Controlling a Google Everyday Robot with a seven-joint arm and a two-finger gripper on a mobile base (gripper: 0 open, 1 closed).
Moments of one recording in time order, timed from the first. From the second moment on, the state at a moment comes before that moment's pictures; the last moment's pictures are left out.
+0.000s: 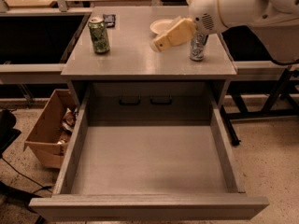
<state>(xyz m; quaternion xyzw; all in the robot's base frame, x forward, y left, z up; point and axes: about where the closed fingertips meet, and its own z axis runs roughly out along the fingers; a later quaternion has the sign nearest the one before) 0.626 -0.058 1.021 -0.46 0.71 0.14 0.51</state>
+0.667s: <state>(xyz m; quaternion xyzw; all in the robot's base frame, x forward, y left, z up) 0.633 -0.053 1.030 -0.45 0.71 0.14 0.53</state>
